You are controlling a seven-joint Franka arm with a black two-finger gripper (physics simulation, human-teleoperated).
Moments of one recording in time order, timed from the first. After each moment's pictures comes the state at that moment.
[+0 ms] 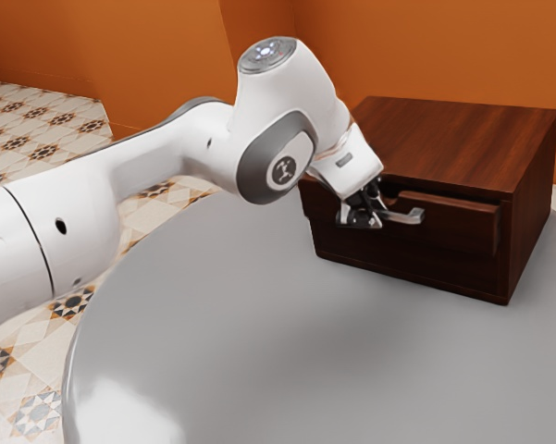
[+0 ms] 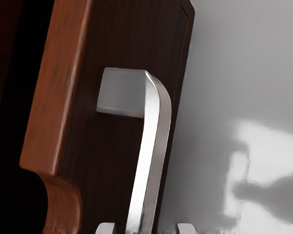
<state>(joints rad) -0.06 0.37 -0.10 -1.36 0.06 2.18 1.16</state>
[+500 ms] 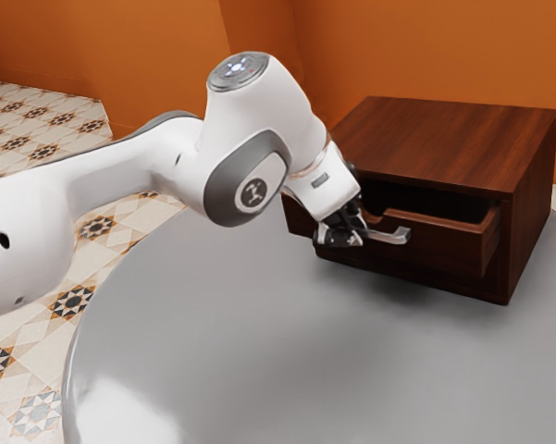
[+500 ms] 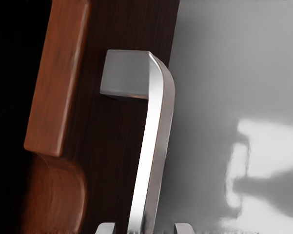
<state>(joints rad) -0.05 0.19 -0.10 -1.61 0.06 2.24 1.16</state>
